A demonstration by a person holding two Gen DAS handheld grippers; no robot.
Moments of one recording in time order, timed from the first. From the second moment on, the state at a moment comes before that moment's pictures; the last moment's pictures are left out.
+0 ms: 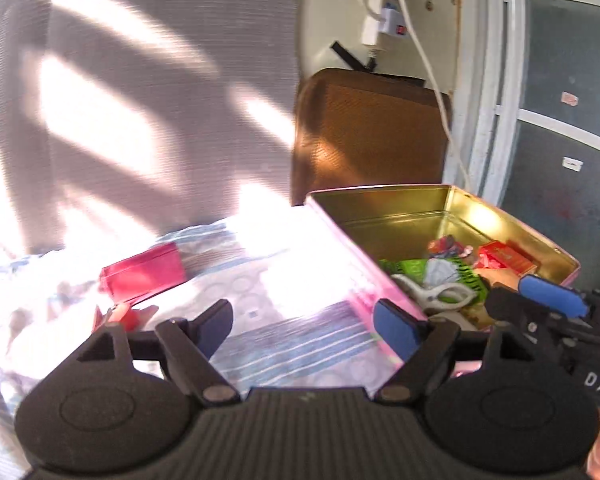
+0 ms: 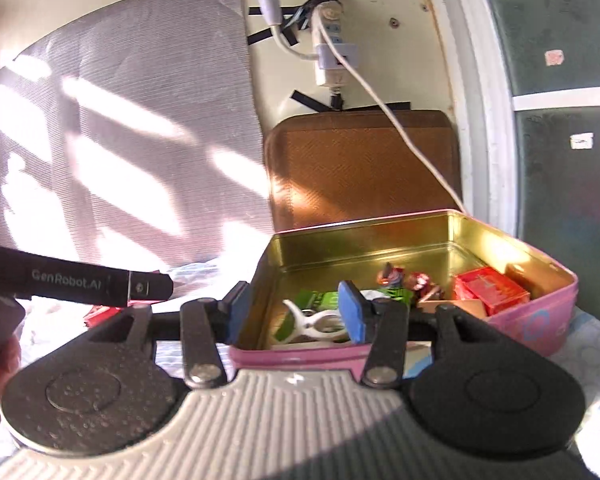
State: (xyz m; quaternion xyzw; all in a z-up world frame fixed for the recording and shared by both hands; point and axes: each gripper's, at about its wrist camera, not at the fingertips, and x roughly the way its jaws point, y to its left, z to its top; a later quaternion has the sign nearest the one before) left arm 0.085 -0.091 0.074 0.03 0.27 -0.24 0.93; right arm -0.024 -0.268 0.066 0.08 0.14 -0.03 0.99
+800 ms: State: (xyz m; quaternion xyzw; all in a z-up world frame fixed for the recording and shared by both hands) left arm 0.150 0.103 0.007 -0.08 0.31 0.02 0.95; right arm 0.204 -0.056 0.002 0.06 0.33 0.12 0.93
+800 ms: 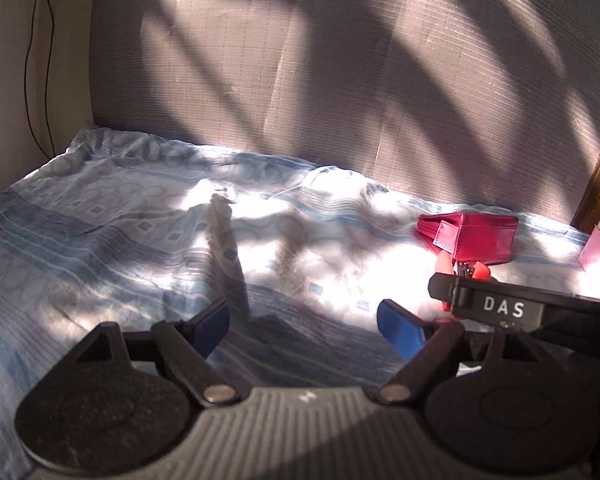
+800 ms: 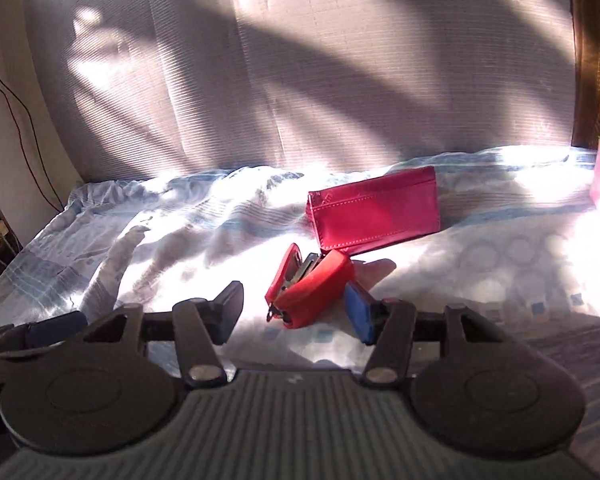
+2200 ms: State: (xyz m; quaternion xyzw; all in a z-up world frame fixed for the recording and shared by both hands) left arm 0.052 0.008 0.015 -0.13 0.40 -0.31 0.85; right arm -0.043 -0.171 0.012 -0.01 0.30 0.14 0.95
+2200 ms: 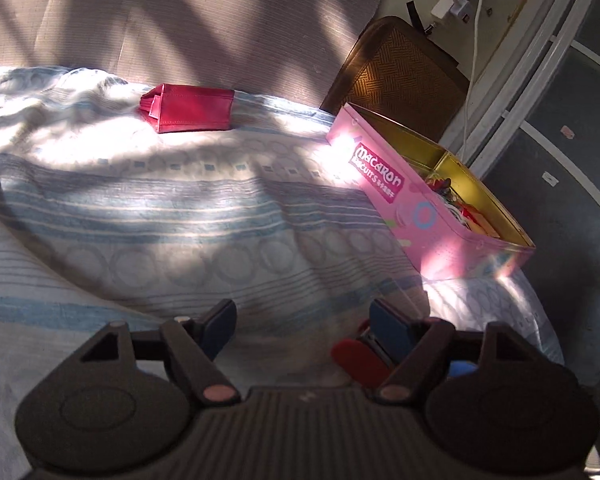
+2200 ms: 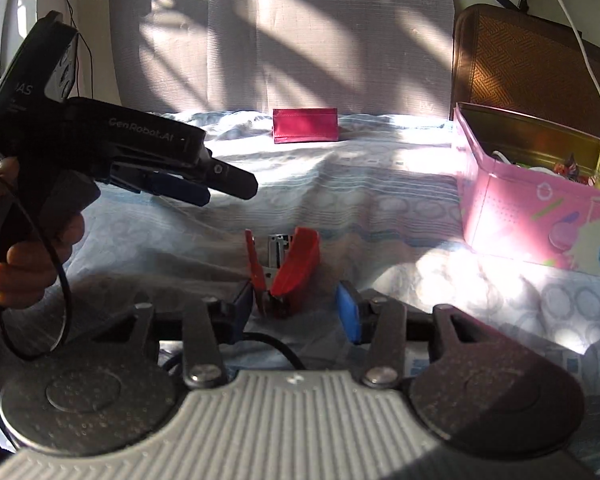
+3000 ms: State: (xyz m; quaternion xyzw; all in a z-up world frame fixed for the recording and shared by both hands) left arm 0.107 -0.167 0.092 -0.07 0.34 -0.42 0.84; right arm -0.026 -0.264 0.059 0.04 0.15 0.03 0.99
